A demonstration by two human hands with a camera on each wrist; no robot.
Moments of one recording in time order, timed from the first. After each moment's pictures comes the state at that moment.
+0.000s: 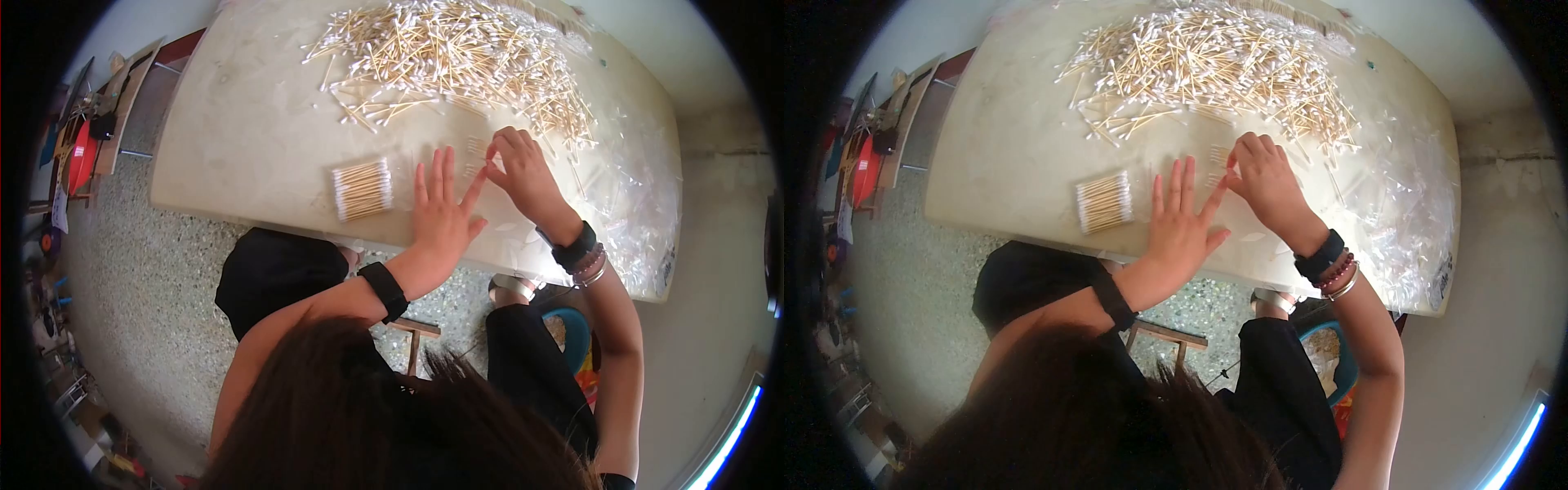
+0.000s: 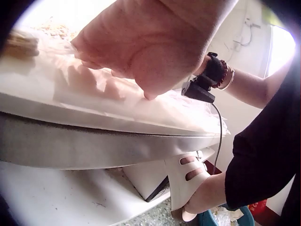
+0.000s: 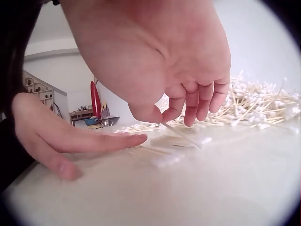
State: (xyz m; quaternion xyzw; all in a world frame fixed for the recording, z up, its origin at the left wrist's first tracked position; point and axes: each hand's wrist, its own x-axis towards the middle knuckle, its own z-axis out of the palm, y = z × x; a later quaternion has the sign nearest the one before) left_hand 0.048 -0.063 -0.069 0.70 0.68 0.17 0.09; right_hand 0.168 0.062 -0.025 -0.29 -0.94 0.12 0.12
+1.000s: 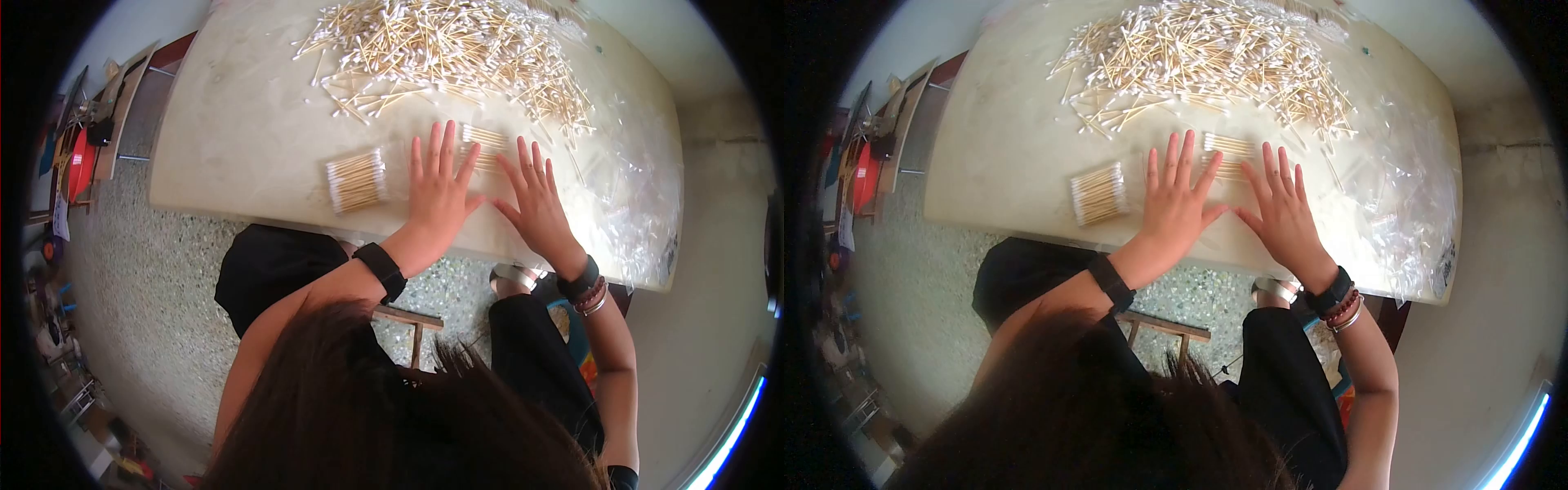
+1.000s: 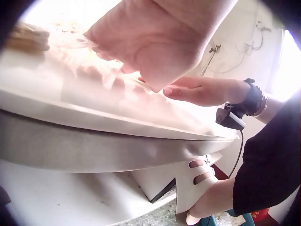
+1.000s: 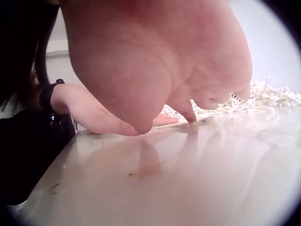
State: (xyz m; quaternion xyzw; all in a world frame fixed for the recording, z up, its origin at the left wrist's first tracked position) left_hand 0.041 -0.048 -0.073 0.71 0.67 0.20 0.04; right_hand 0.215 0.014 -0.030 -0.36 -0.93 0.04 0.01
